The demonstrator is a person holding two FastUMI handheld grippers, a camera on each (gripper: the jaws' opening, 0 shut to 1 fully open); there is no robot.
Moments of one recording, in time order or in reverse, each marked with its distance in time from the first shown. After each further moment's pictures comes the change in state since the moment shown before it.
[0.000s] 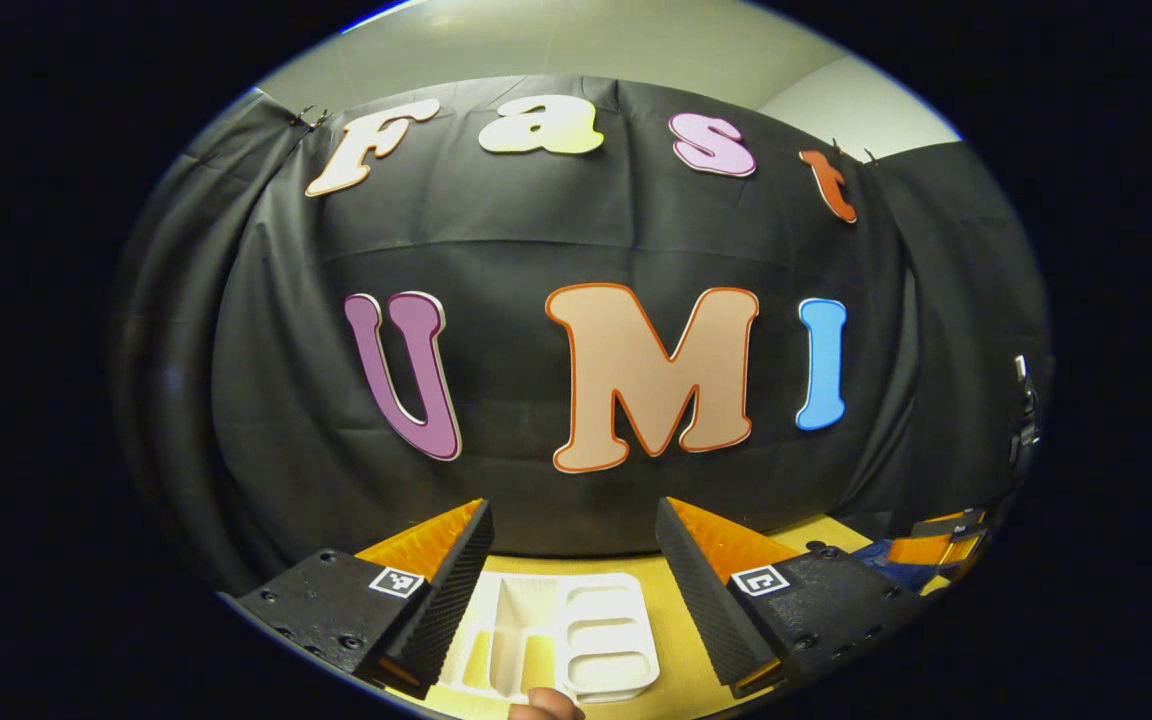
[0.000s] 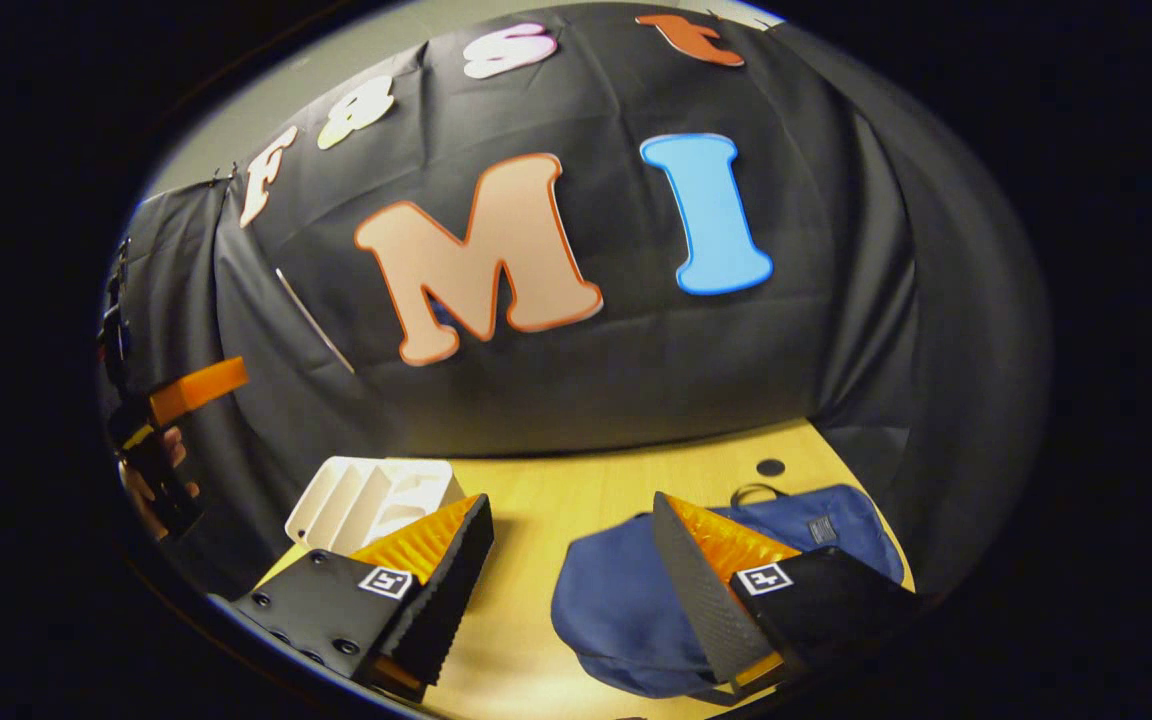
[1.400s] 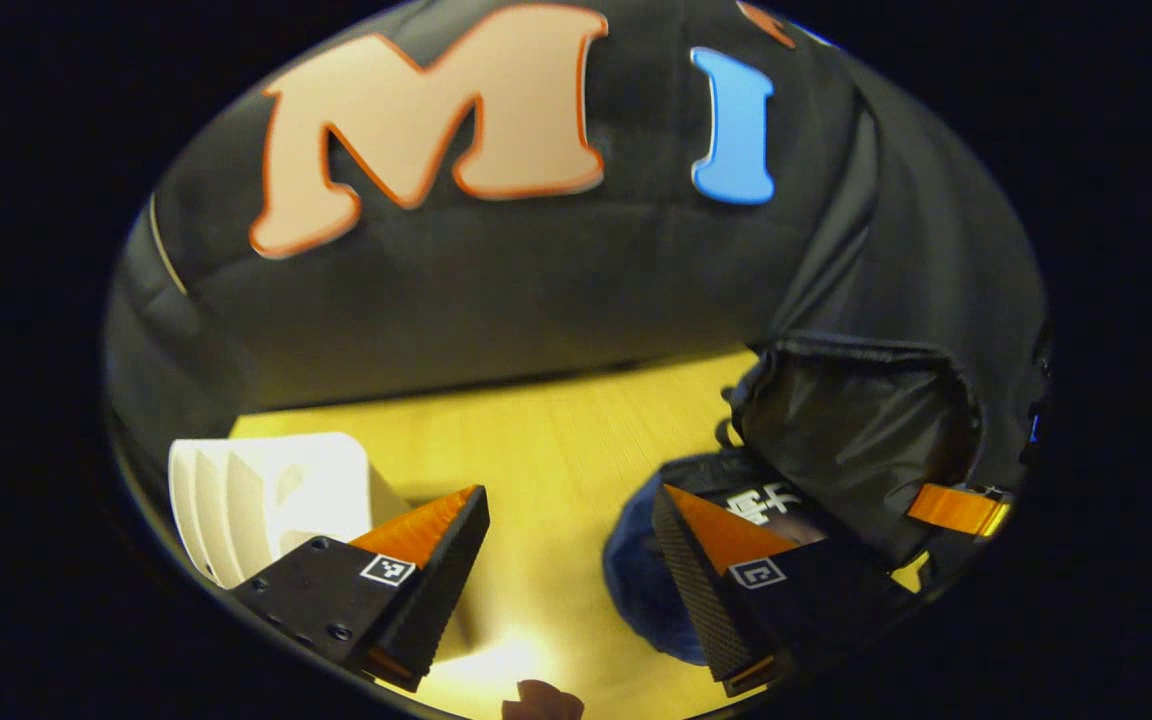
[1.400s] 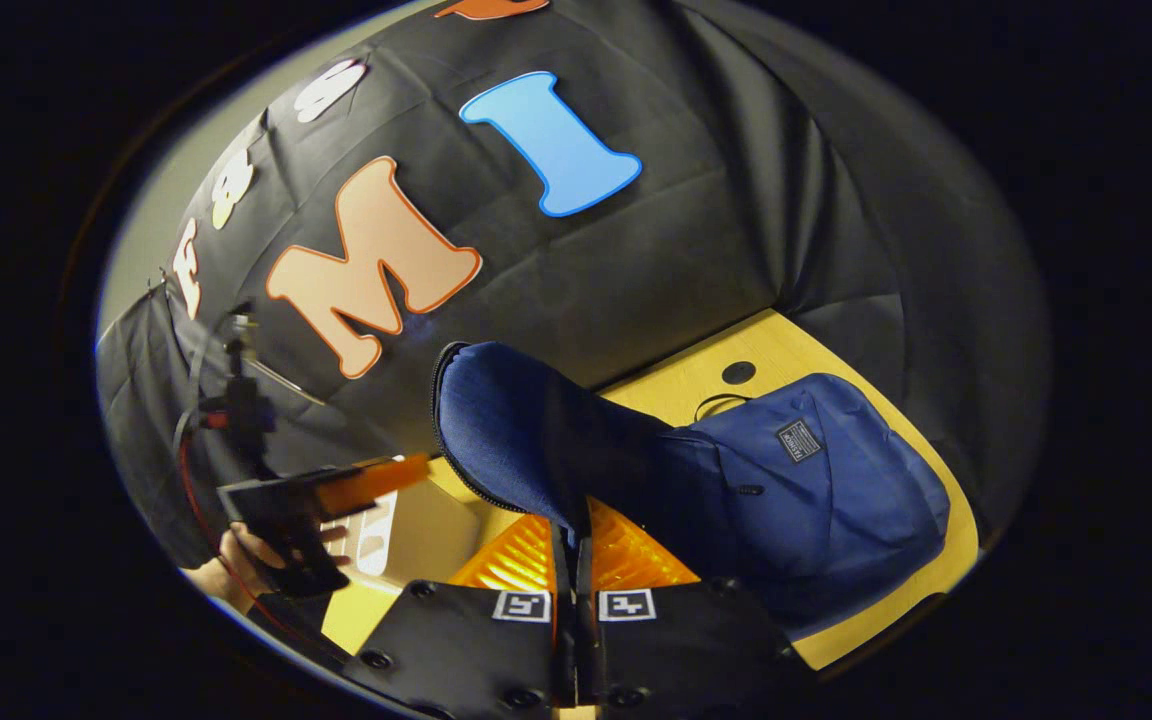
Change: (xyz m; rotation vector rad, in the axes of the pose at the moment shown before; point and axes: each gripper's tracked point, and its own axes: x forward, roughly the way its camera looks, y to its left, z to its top) left arm 0.098 -0.185 -0.181 0.075 0.464 -0.208; right arm 0.014 -0.126 -0.095 0.309 0.167 -0.003
